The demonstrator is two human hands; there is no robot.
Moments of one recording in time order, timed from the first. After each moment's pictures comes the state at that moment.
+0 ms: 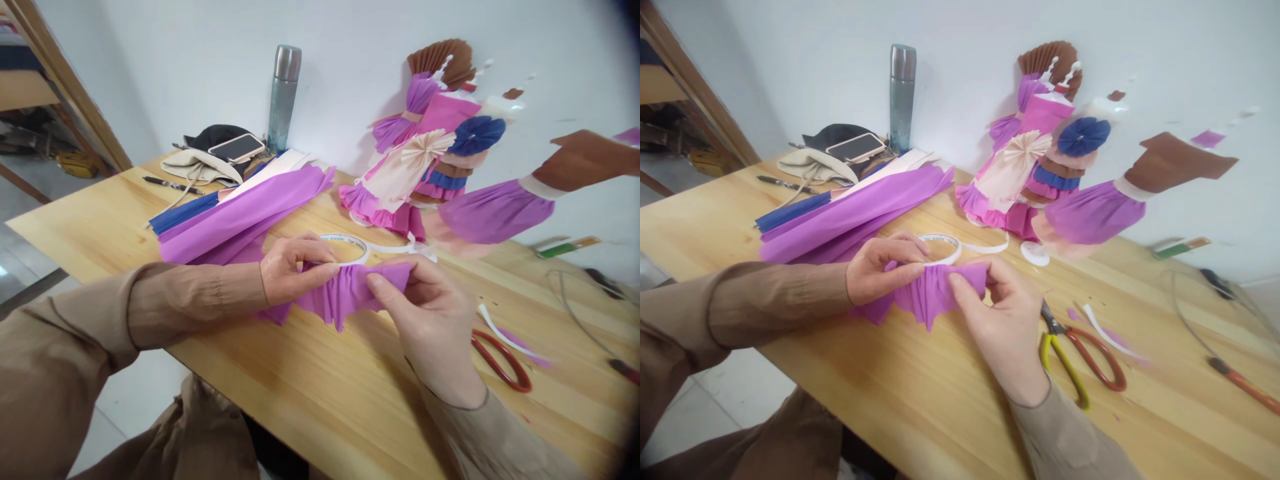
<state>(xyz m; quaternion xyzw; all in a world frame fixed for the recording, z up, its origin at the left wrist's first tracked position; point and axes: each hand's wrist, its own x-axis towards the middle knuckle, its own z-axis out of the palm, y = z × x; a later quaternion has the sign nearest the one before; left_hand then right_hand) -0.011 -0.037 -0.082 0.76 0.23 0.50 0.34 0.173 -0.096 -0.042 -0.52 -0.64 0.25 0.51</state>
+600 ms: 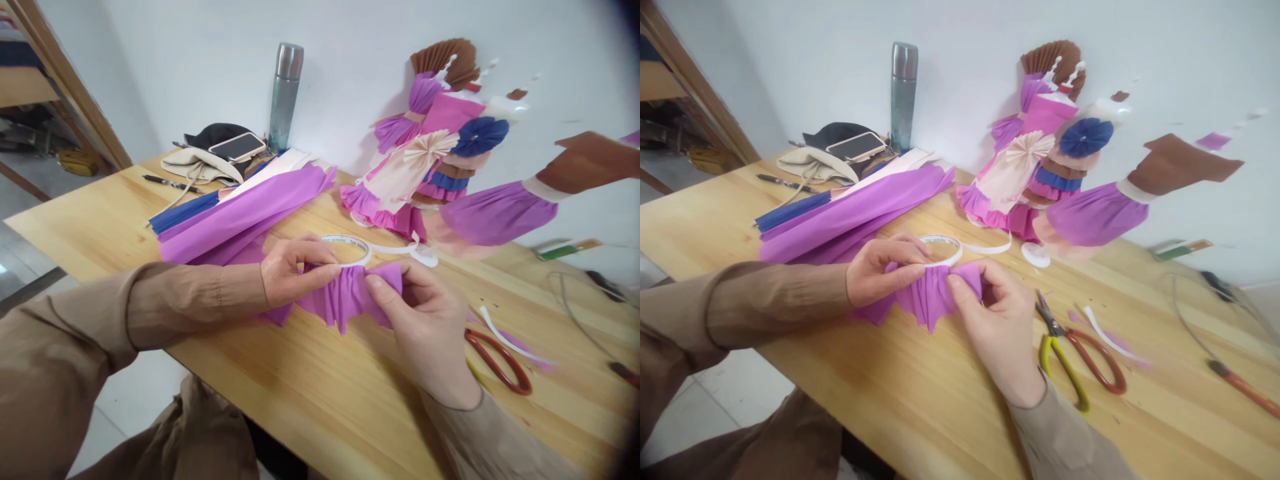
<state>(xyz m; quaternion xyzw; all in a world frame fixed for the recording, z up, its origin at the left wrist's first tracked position) -0.016 -0.040 -0.074 0.77 0.24 0.47 0.36 0.171 -0.095 -0.046 -0.50 -0.64 0.28 0.51</state>
